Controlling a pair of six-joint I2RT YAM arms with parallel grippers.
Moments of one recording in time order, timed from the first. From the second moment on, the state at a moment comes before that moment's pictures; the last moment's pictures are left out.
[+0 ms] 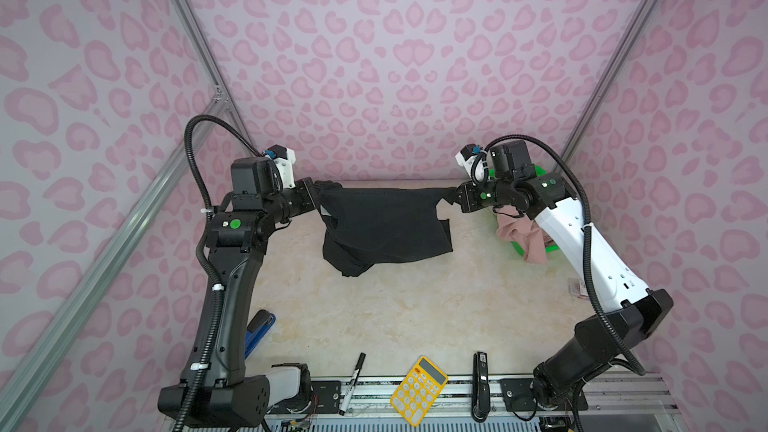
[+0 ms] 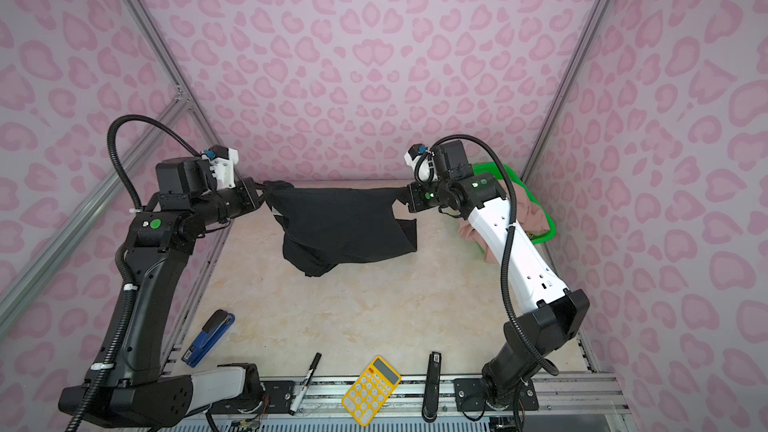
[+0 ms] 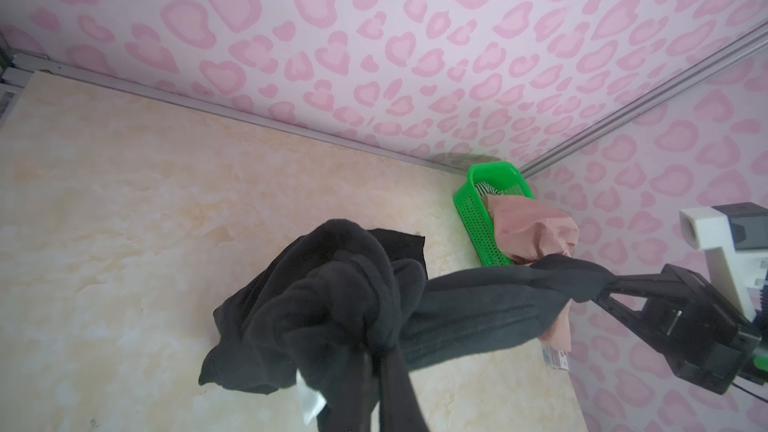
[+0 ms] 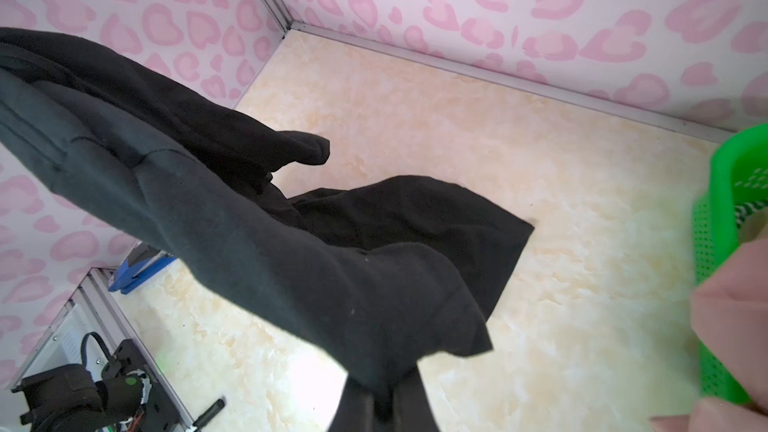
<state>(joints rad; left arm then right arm) 0.00 1.30 1.65 -0.84 0.41 -0.39 0.40 1.66 1.90 -0.95 -0.32 0.10</state>
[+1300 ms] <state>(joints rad) 0.05 1.39 1.99 -0.73 0.62 -0.43 0.34 1.47 2.03 -0.88 -0.28 -0.08</state>
